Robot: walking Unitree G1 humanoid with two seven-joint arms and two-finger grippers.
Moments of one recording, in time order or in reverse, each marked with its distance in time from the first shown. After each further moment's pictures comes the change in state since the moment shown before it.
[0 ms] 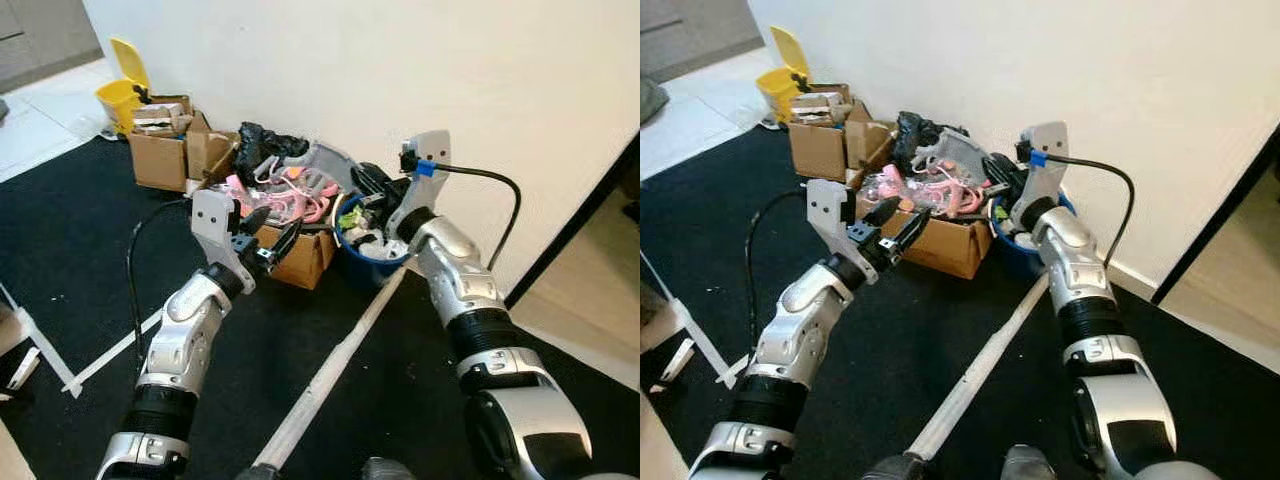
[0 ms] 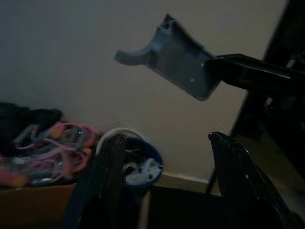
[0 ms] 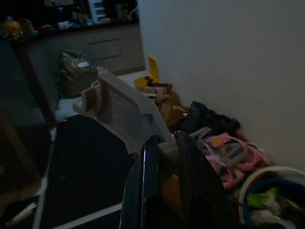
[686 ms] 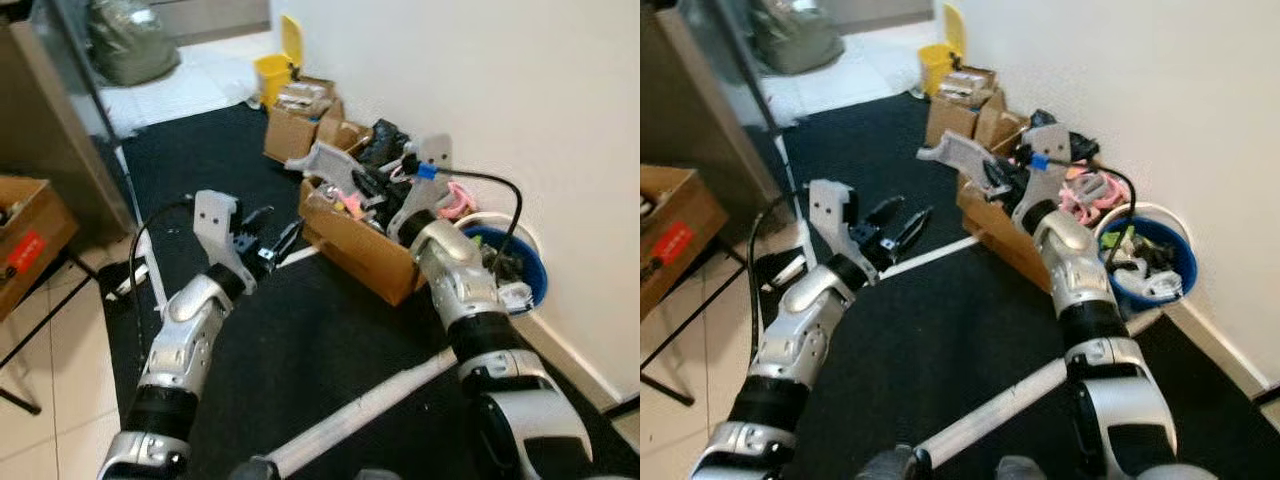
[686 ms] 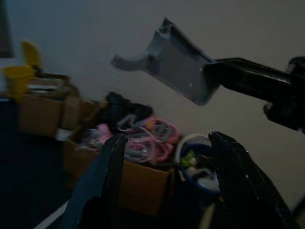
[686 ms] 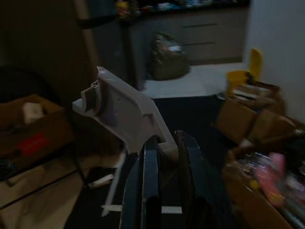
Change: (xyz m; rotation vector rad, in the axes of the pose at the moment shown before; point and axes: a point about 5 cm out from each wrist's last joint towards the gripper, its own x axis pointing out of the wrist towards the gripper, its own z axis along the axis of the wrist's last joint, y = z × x) left arm 0.001 0.000 0.001 0.002 -0.005 0.000; right arm 0.000 0.003 -0.001 0.000 -0.001 0.016
